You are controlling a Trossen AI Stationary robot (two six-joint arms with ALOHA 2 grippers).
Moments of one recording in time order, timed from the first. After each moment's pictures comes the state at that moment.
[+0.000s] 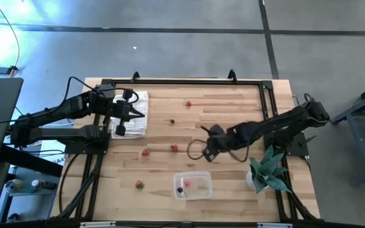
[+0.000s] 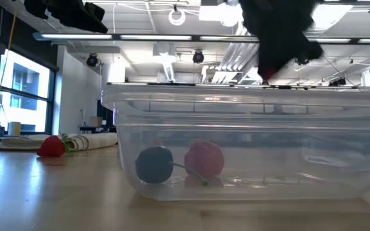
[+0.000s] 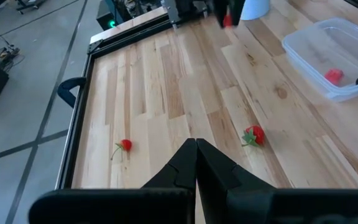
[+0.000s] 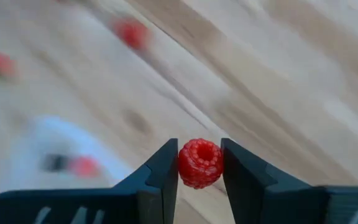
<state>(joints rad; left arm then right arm) 0.46 0.74 0.78 -0.58 0.27 0.54 0.25 1.52 1.19 -0.80 0.21 1.09</state>
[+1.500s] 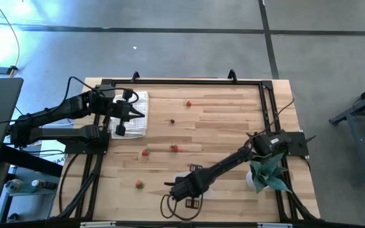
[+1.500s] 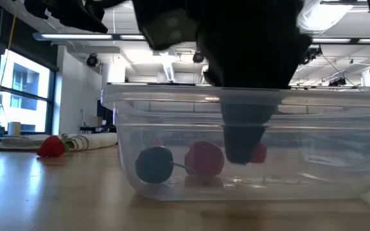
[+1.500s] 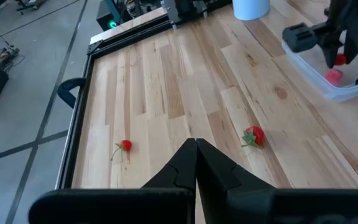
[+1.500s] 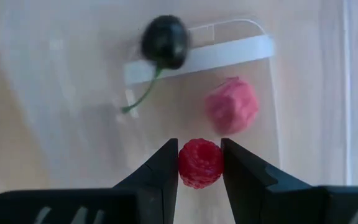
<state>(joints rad) 0.46 0.74 0.78 -0.58 0.27 0.54 0.48 2.36 1.99 -1.07 0.01 0.59</state>
